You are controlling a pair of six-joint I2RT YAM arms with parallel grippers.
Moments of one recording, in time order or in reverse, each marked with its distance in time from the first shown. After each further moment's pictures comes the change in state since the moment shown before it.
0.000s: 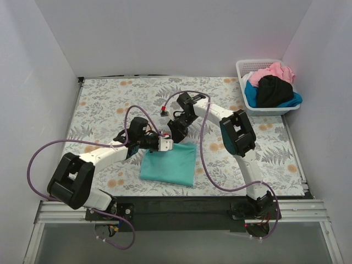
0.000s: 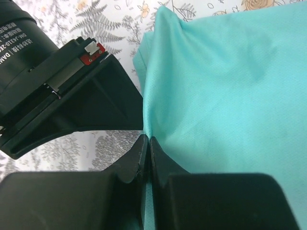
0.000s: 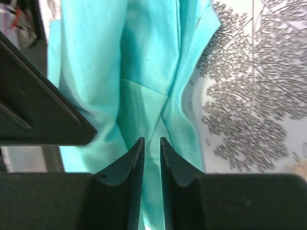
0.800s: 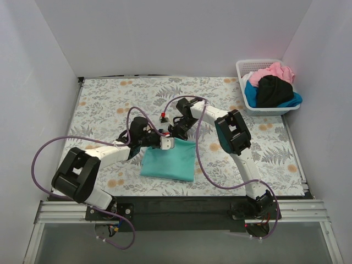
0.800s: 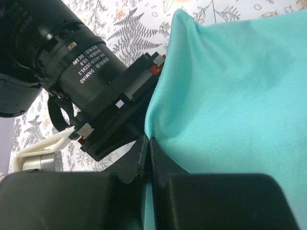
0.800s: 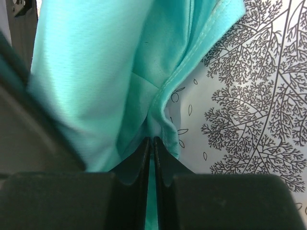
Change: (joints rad) left arm 0.000 0.042 -0.032 0.241 -0.029 0.003; right arm 0.010 0.071 0.023 -0.069 -0.018 -0.215
